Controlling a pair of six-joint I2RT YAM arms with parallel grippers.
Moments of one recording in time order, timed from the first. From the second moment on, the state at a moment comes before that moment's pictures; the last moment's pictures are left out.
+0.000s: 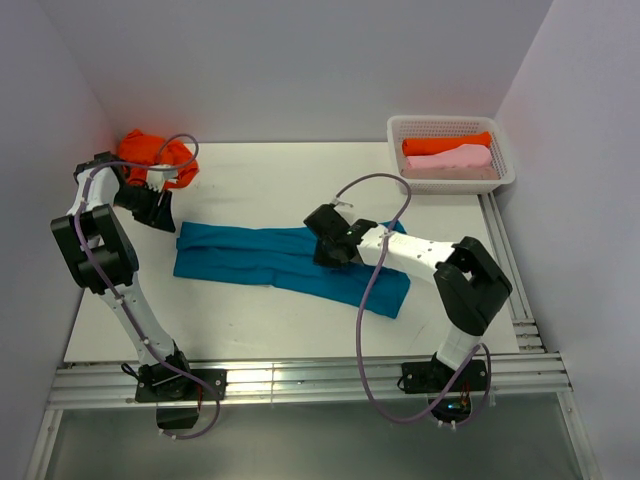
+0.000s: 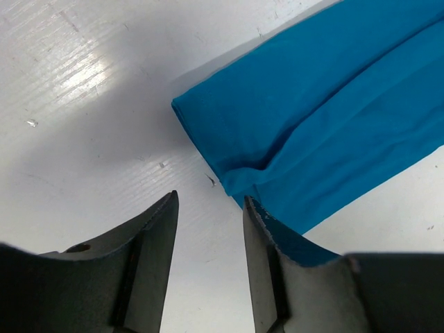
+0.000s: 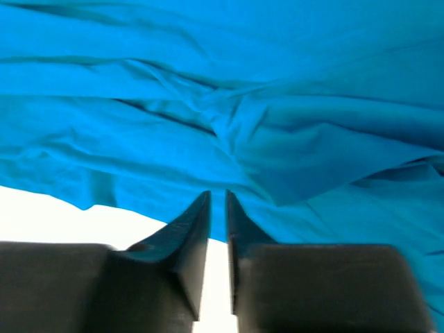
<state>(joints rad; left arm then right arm) 0.35 2.07 1.72 -1.09 0.56 0.83 0.80 1.71 1.15 -0.48 0.23 0.93</state>
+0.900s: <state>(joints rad) 0.34 2.07 1.70 -1.10 0.56 0.84 0.81 1.70 1.09 -0.52 0.26 0.98</state>
